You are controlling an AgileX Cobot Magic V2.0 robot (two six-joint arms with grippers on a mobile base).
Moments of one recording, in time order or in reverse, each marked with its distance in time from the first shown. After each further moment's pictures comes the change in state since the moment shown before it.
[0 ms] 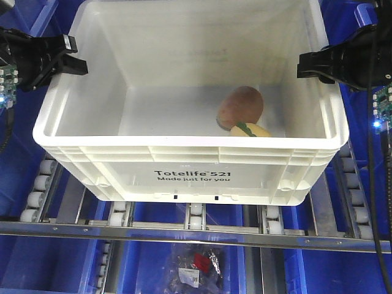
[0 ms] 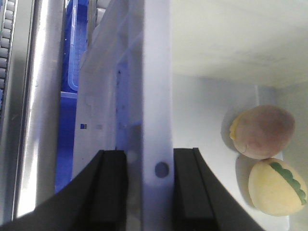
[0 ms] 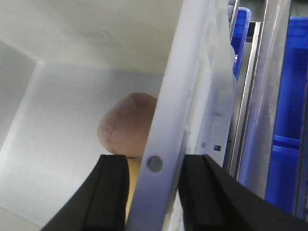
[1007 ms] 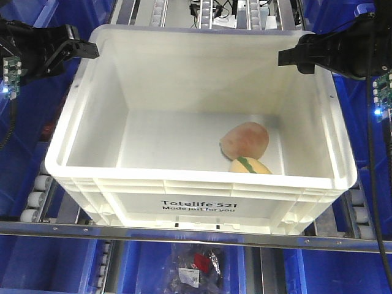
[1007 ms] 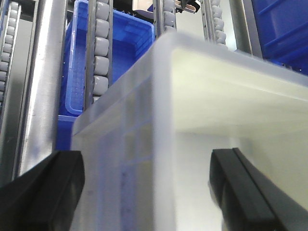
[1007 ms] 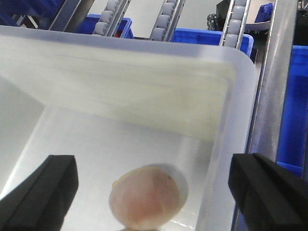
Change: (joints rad) left arm -0.004 0.022 -0.011 -0.051 -0.082 0.035; right arm 0.014 0.000 -0.014 -0.006 -0.057 -0.020
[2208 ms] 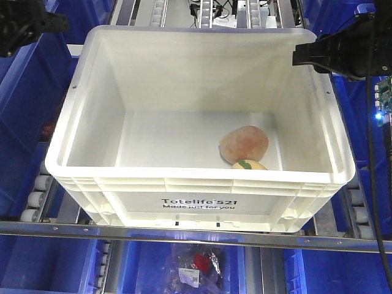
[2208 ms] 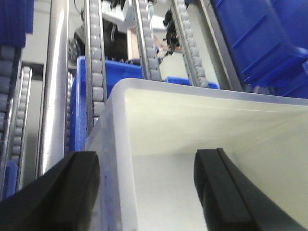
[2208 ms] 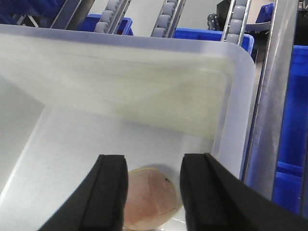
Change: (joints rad) left arm -0.012 -0.261 0.066 0.089 -0.035 0.001; right arm 0.000 0.000 0.000 0.000 0.000 0.000
